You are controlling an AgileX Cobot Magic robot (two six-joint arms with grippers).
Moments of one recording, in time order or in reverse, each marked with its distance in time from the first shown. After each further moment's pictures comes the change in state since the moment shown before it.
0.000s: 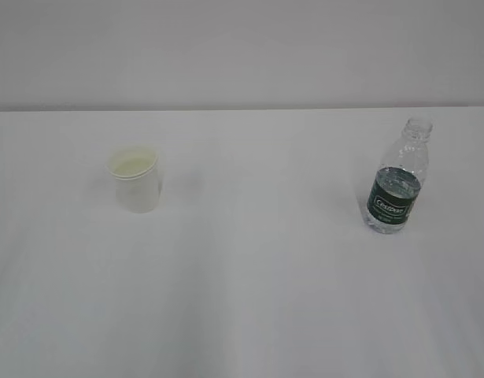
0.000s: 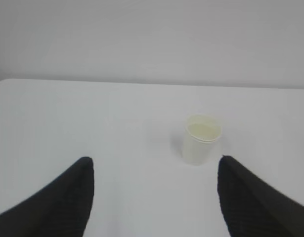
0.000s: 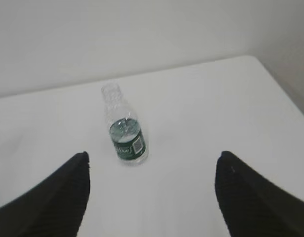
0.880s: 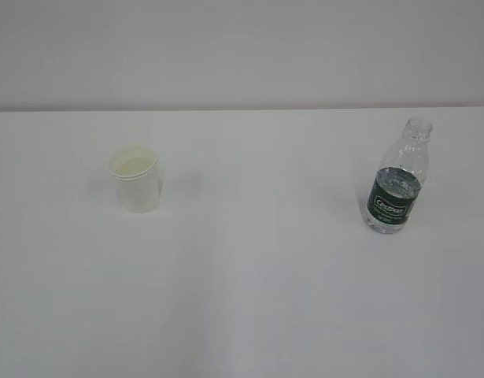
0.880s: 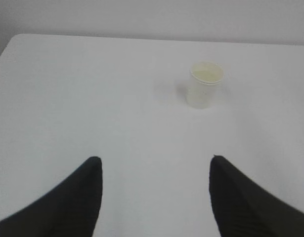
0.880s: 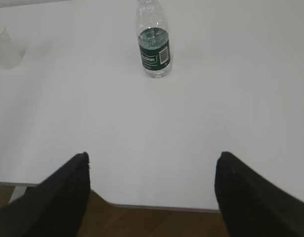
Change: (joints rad) left arm -0.018 -0.313 -0.049 -0.018 0.458 0.038; right arm 0.000 -0.189 -0.104 0.174 0.514 -0.176
